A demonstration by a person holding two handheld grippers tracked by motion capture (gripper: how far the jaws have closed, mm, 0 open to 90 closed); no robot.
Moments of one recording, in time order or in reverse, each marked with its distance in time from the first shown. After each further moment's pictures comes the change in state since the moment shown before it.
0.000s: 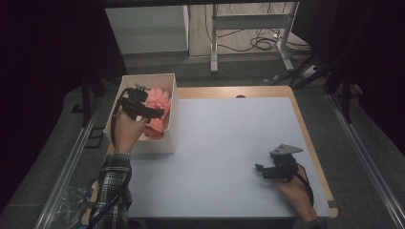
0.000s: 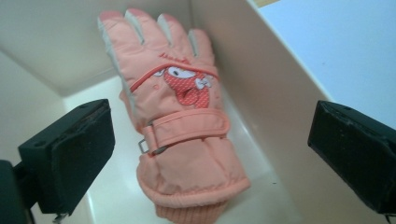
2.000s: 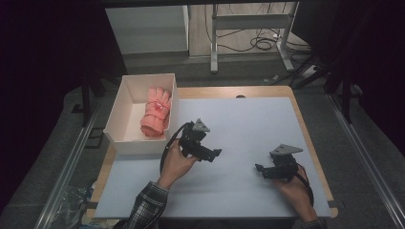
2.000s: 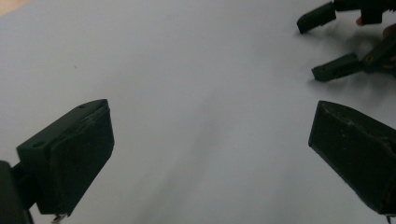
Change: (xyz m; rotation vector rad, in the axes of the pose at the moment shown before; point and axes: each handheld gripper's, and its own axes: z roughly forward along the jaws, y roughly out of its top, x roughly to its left) left arm -0.176 -0.046 0.043 -0.079 -0.419 0.296; right arm 0.000 0.000 0.000 0.001 -0.002 0.001
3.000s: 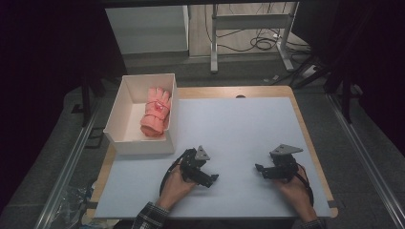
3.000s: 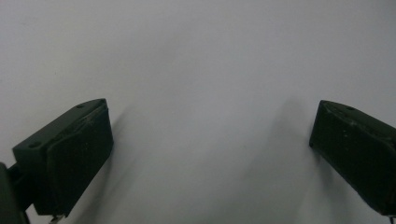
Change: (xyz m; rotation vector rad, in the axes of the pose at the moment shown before) left arm -0.020 -0.072 0.041 0.066 0.000 0.053; right arm 0.000 0.000 0.000 0.000 0.000 0.000
